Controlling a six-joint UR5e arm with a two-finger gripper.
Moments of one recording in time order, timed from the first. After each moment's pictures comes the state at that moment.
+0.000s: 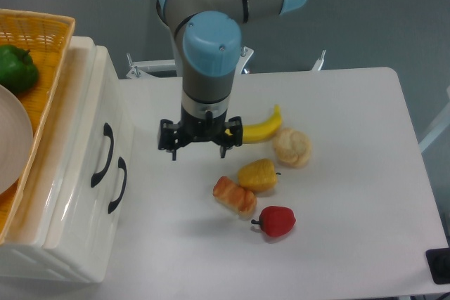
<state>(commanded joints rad) 2.30 -1.83 -1.53 -1.30 1.40 0.18</state>
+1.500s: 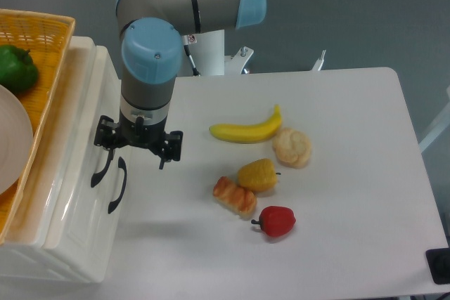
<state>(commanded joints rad) 2.20 -1.85 -1.52 -1.29 1.31 0.26</state>
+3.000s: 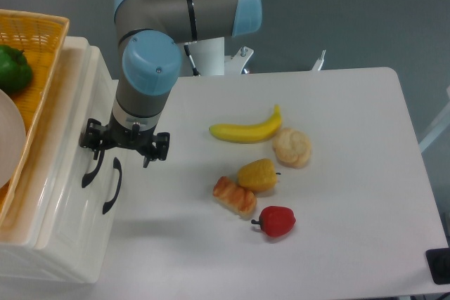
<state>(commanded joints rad) 2.21 -1.86 -1.53 -1.33 1.20 0.20</state>
